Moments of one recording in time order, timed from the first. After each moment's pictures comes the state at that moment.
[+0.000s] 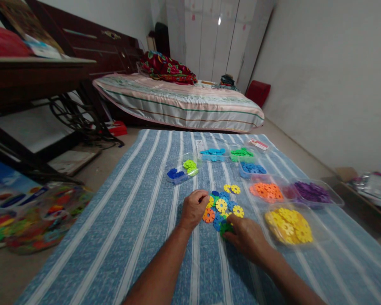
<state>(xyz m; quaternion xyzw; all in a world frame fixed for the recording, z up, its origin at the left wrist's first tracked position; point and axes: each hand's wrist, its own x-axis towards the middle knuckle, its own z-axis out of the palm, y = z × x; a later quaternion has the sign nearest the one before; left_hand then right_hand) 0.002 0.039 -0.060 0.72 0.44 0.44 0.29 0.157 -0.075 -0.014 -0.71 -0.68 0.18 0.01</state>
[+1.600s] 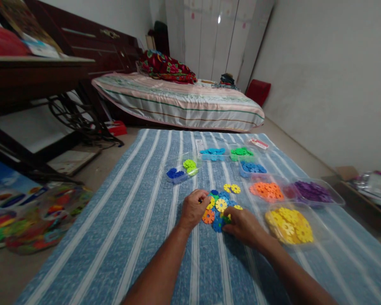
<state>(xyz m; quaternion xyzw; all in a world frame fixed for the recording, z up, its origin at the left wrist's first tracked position) 0.001 0.037 -0.056 0.73 0.45 0.42 0.32 0.168 -0.054 -0.016 -0.69 -0.68 0.24 0.08</state>
